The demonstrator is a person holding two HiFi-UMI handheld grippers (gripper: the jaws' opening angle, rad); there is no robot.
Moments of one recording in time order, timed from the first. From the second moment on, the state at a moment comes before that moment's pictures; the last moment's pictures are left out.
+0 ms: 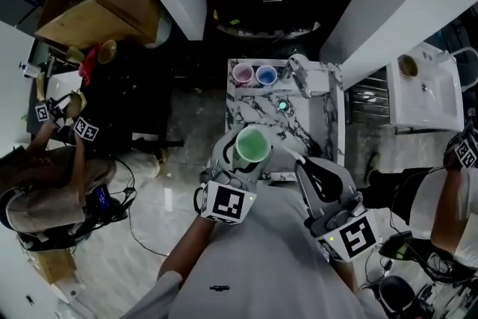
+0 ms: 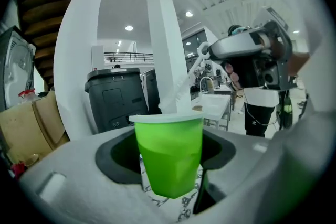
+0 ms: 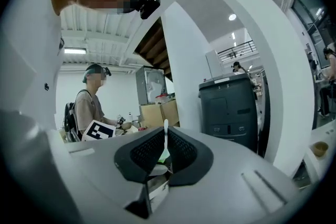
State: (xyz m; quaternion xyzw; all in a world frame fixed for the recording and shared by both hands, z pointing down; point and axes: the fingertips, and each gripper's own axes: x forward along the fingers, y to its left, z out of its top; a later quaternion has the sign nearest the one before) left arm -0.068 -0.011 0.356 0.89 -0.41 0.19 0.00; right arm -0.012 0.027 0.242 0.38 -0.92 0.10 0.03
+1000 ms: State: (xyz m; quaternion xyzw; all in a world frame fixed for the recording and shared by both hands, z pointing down) left arm -0.034 -0.017 0.358 0.89 -0.38 0.25 -0.08; right arm -0.020 0.009 0.268 0.28 -0.95 0.13 0.06
